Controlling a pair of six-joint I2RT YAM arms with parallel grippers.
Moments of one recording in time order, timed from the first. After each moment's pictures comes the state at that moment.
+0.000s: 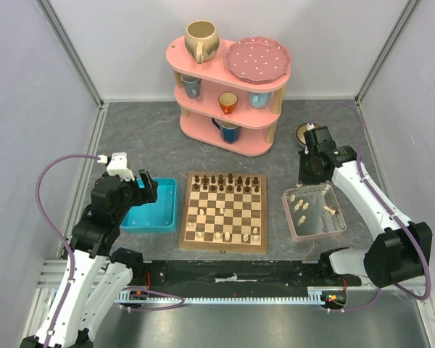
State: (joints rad) left arm -0.26 0.53 0.72 -0.63 -0.12 -0.25; right arm 0.25 1.30 1.08 -0.87 0.09 0.34
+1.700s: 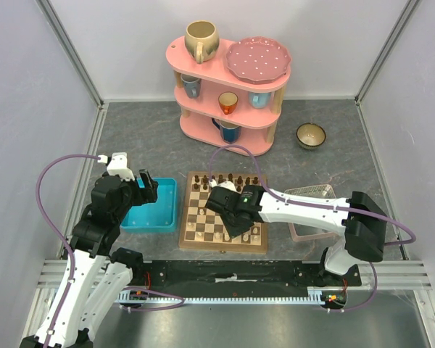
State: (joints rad) left arm -0.26 0.53 0.72 -0.63 -0.12 -0.25; right arm 1.18 1.61 1.22 -0.92 0.14 0.72
